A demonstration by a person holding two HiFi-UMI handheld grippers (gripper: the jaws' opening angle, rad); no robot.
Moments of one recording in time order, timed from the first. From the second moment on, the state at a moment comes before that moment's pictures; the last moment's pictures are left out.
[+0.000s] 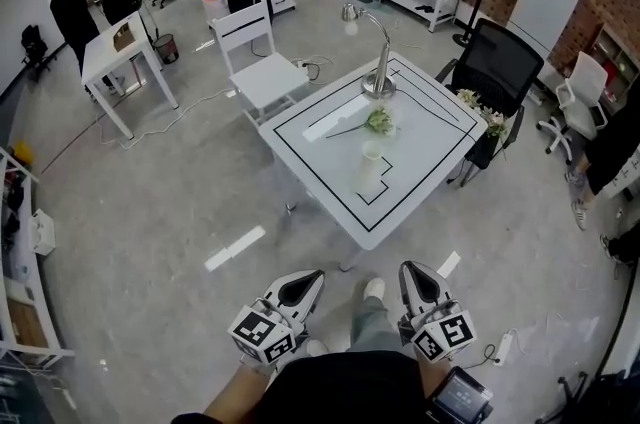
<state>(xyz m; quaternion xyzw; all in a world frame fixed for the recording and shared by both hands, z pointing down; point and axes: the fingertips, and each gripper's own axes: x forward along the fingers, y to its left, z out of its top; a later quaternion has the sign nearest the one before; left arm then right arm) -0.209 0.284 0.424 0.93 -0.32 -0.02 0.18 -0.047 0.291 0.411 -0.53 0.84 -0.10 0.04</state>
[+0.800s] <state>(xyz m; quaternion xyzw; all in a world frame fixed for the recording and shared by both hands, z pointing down) -0.142 0.107 0.435 0.91 -0.38 0.00 0.18 0.048 0.095 0.421 -0.50 0.86 -0.12 0.04</state>
